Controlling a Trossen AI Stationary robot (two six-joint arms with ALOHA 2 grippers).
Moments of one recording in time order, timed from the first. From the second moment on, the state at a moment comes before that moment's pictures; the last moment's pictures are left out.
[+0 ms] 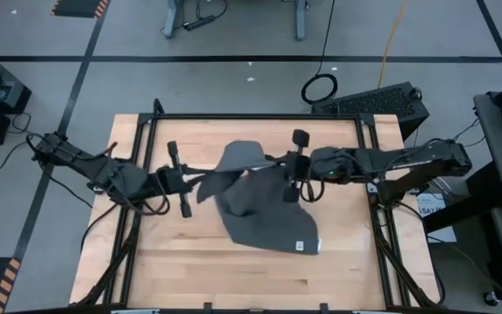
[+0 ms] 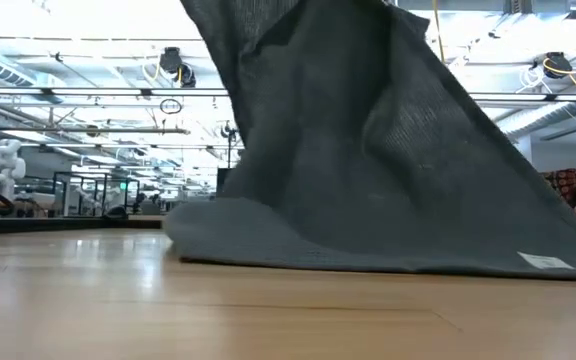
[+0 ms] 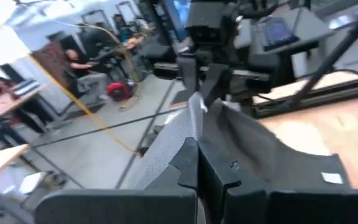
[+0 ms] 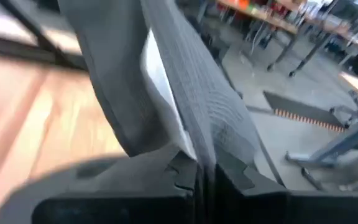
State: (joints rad) left arm -0.43 1.07 1.11 -0.21 -0.68 0.30; right arm 0.12 1.32 1.22 -0.30 0.41 -0.22
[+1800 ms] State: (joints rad) left arm 0.11 1.27 1.02 -0.20 -0.55 -0.01; right arm -0.05 1.38 0.86 -0.32 0.44 0.18
